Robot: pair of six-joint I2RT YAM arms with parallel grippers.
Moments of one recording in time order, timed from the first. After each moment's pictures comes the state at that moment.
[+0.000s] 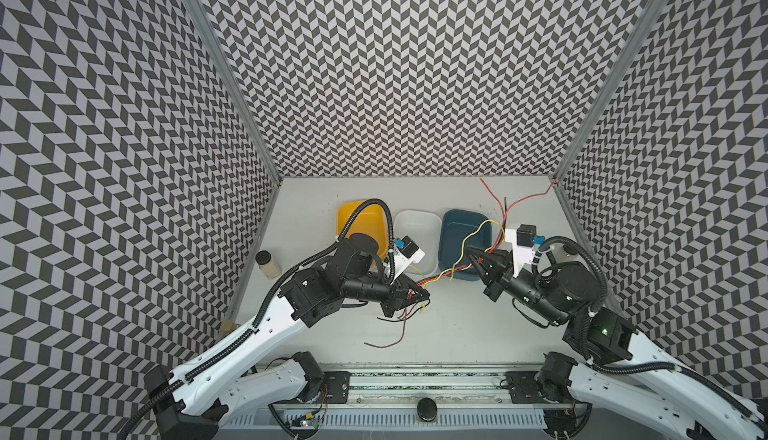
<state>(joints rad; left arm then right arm) -0.79 0.97 1.01 -0.52 0.72 -0.19 0.85 0.64 0.77 0.03 0.02 0.37</state>
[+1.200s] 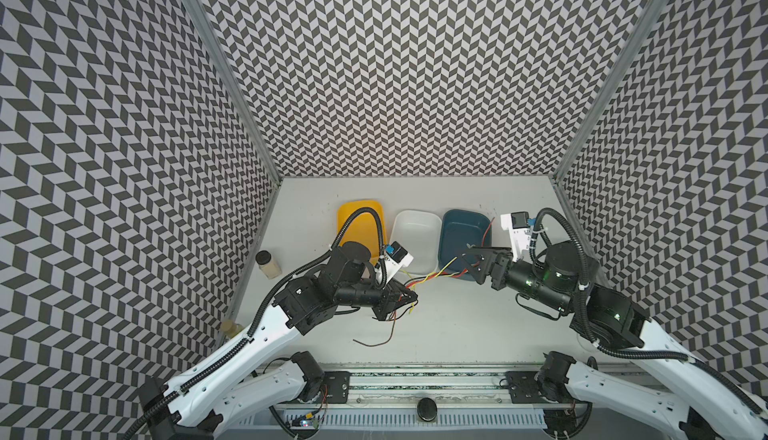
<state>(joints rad) -0.78 0.91 0.92 -0.57 0.60 -0.18 0.82 0.78 1.00 -0.36 -0.02 0.88</state>
